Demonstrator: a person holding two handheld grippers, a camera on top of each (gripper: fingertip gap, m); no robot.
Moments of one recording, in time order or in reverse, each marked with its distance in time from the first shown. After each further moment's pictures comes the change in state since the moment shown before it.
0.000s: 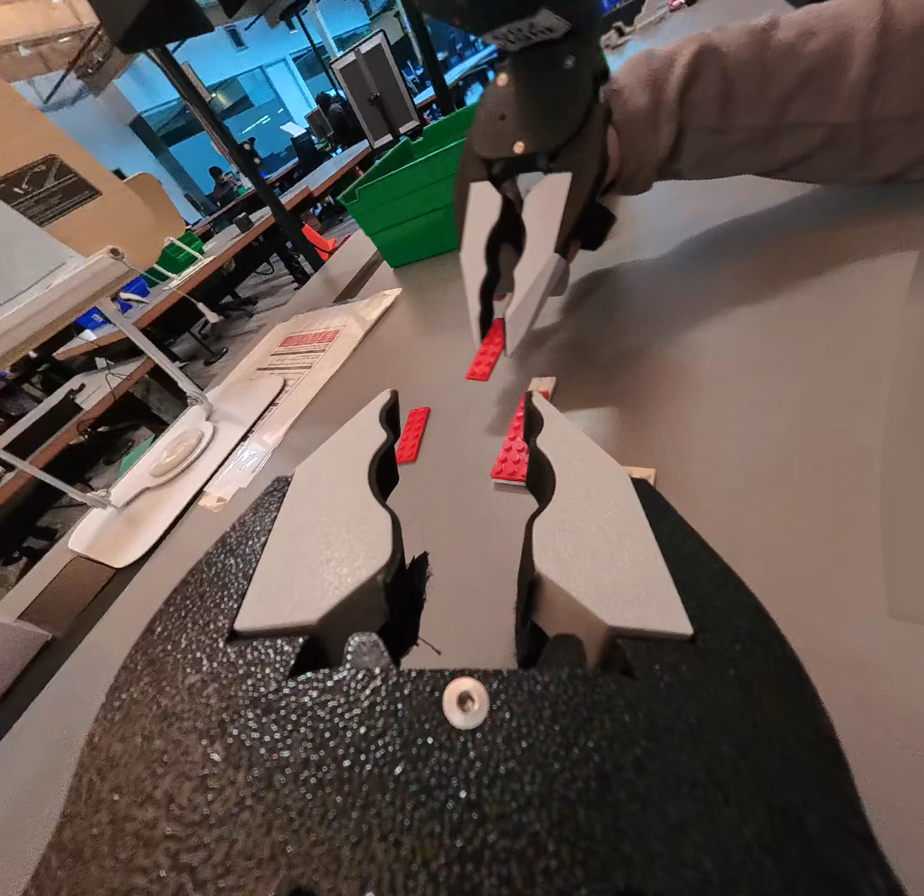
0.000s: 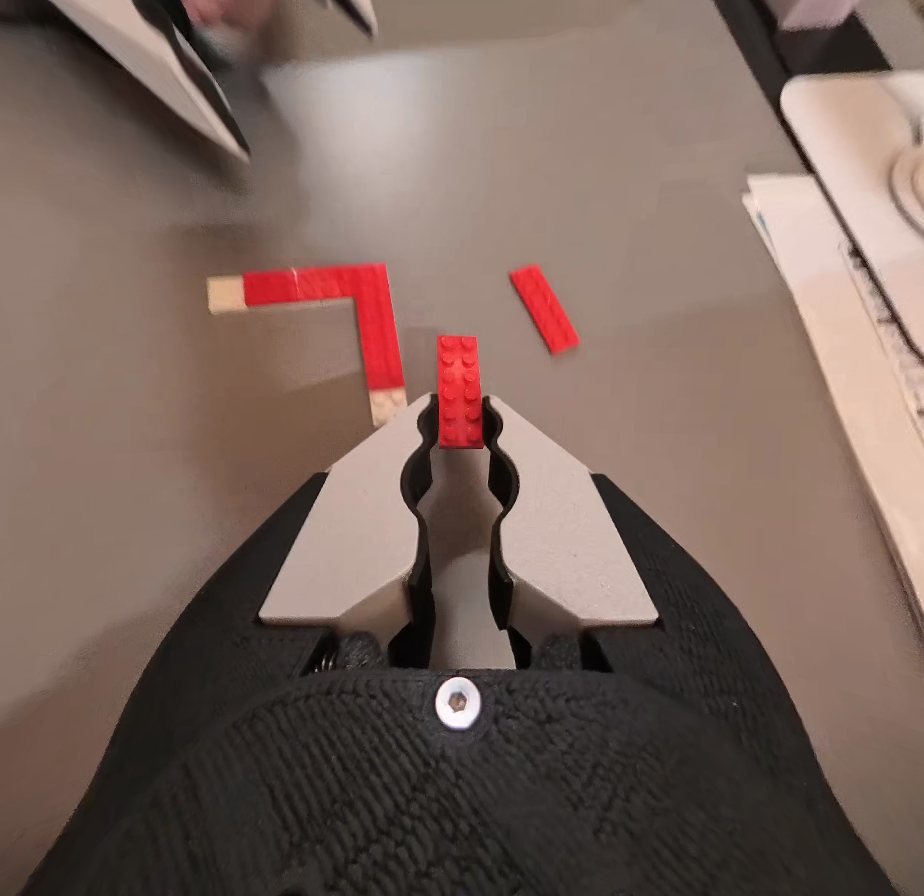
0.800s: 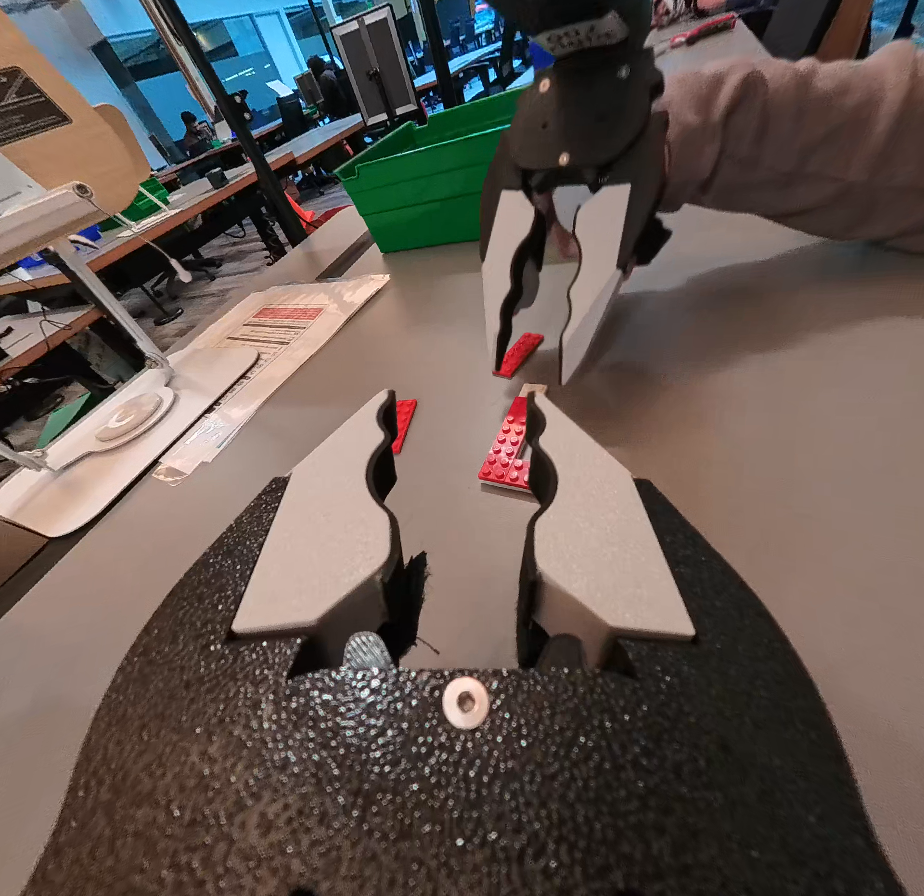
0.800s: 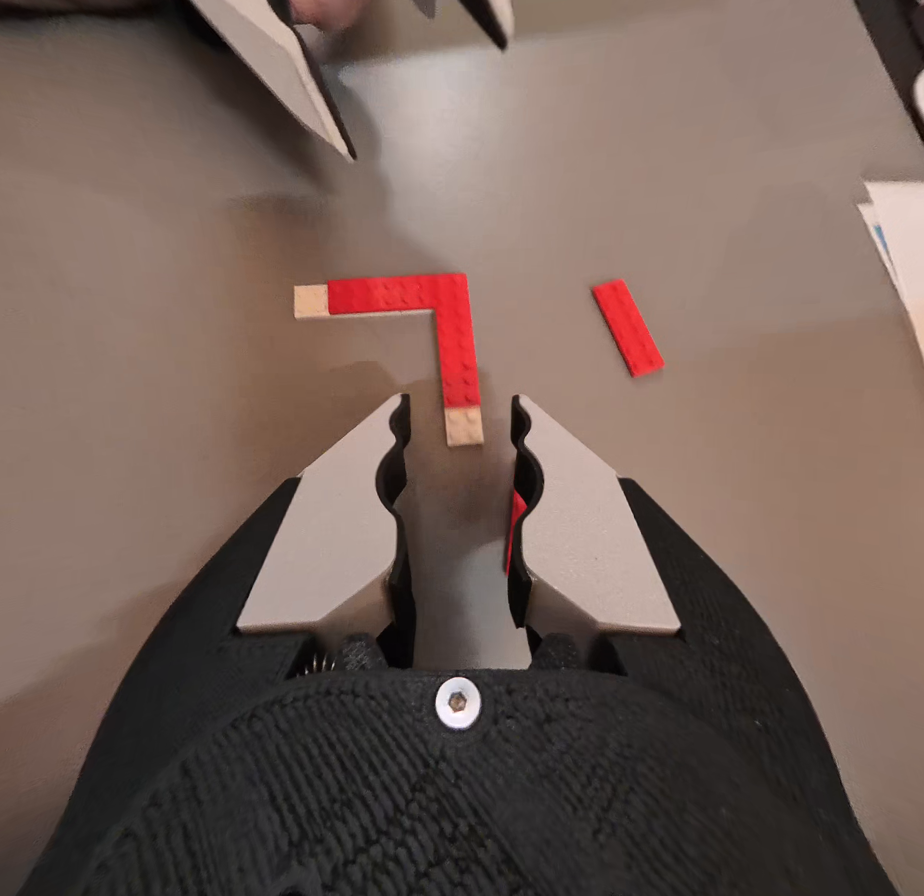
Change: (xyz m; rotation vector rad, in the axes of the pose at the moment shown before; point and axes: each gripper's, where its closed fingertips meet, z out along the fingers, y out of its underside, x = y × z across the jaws) left arm -0.003 0.001 0.000 -0.011 0.027 -0.144; right arm -0.032 -0.001 0.003 -0.047 -0.105 0.004
